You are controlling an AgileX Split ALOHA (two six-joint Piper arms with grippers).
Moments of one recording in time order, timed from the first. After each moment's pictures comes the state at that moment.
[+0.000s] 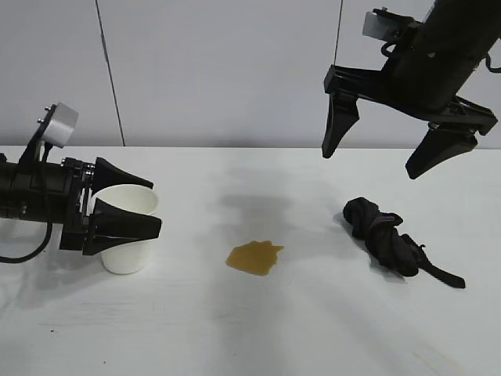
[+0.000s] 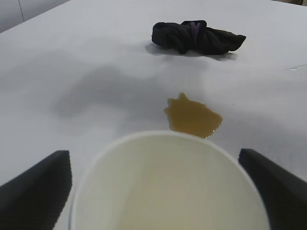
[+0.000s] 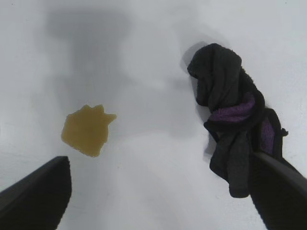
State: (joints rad) left arm -0.01 2.07 -1.00 -1.71 1.14 2.46; right arm 0.25 1.74 -1.25 0.19 0.76 0.14
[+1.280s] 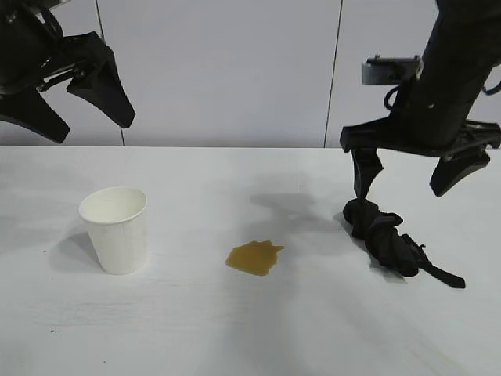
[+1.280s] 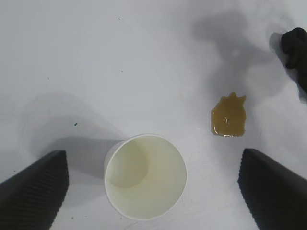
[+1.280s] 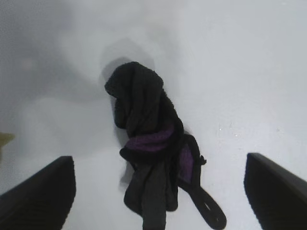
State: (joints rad) left arm -0.18 1.73 -1.25 -0.57 0.77 0.48; right arm 0.25 2.01 -1.25 -0.13 0.63 0.24
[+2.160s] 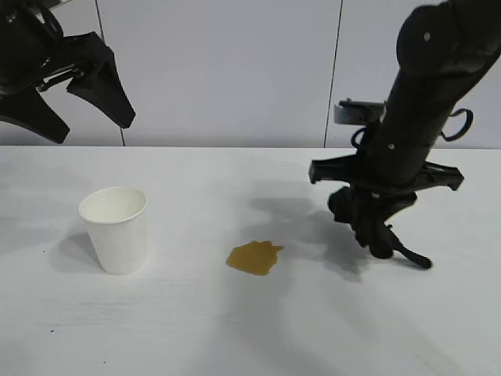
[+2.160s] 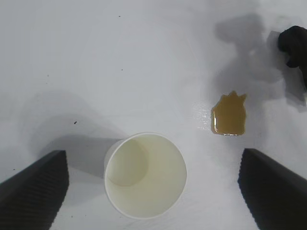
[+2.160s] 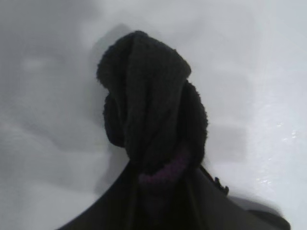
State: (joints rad) left arm -0.18 1.73 -1.25 -0.57 0.77 0.48; right arm 0.54 1.91 -1.25 0.09 0.56 0.21
